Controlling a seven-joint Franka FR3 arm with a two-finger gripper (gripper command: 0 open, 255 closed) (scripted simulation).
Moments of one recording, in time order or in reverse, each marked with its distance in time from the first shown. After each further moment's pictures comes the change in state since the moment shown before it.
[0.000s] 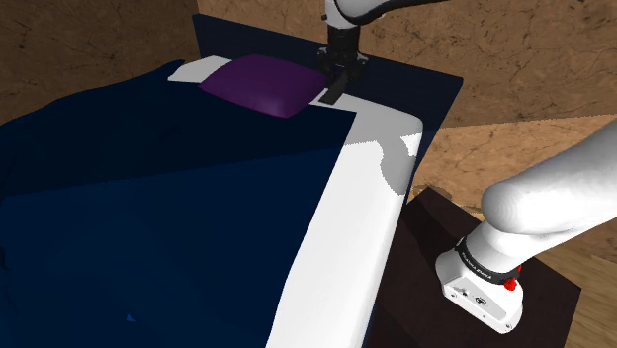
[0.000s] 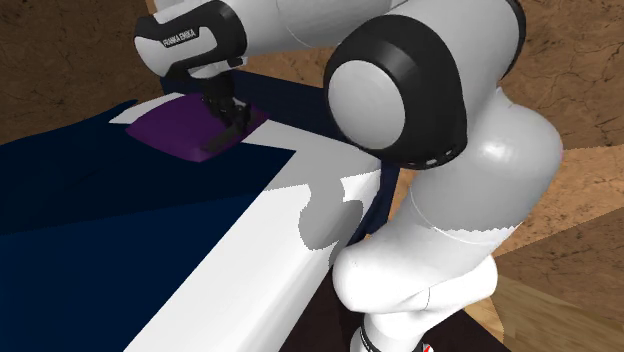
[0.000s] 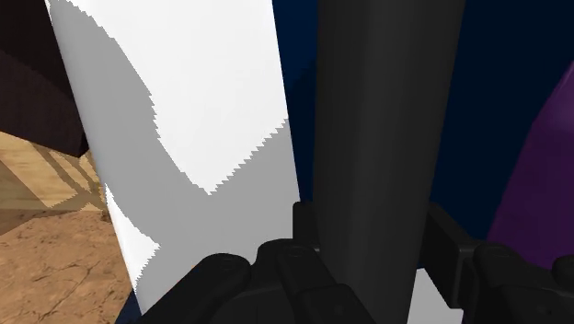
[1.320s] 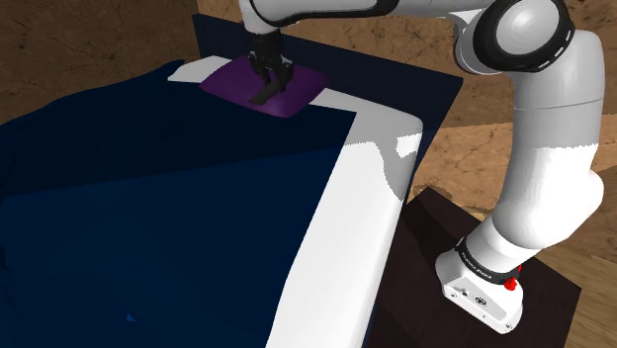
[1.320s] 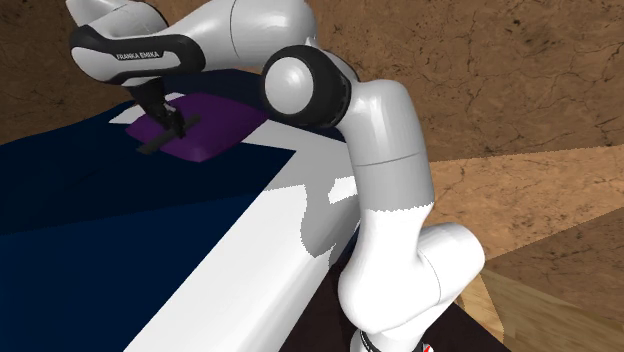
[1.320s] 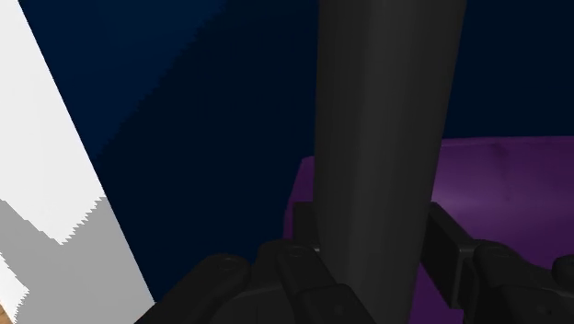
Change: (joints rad) arm 0.377 0.731 0.053 0.734 -0.468 -0.264 0.361
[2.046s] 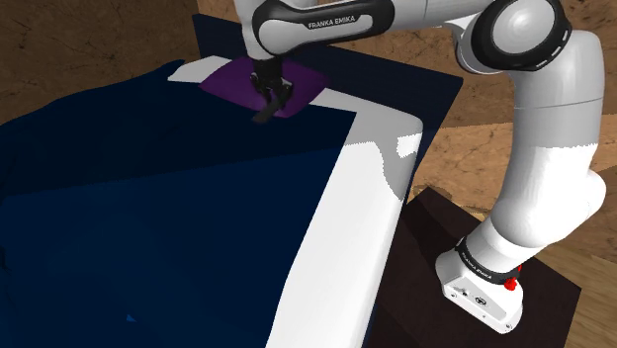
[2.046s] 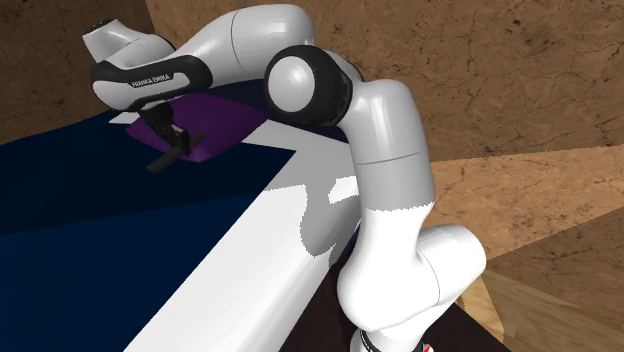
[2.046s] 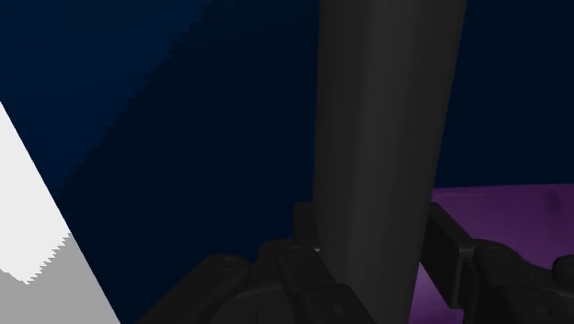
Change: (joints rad) arm -0.037 0.007 -0.006 -0.144 -0.013 0.135 0.044
